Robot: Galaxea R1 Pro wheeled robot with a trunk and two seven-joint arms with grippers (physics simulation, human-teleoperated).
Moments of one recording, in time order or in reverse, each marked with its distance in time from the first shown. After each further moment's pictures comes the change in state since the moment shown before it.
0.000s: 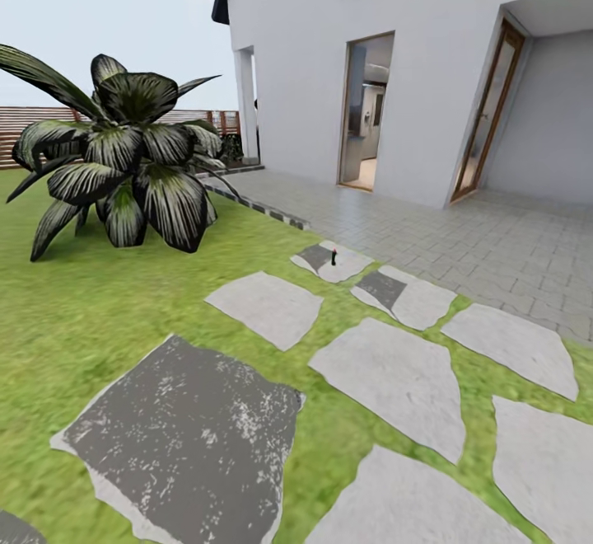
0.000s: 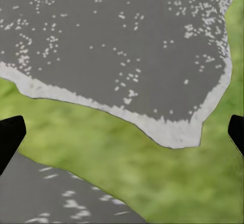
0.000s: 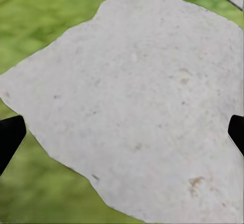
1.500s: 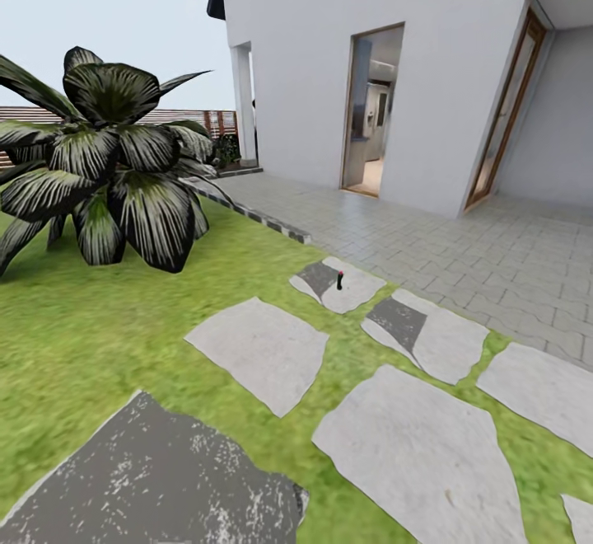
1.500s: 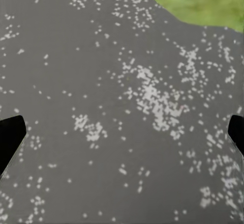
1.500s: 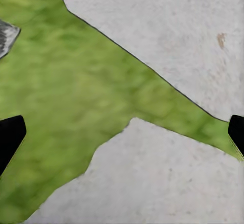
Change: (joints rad) left arm 0.000 0.002 0.002 0.000 0.000 0.000 0.000; right arm 0.000 0.000 0.001 0.000 0.000 0.000 0.000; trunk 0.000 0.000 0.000
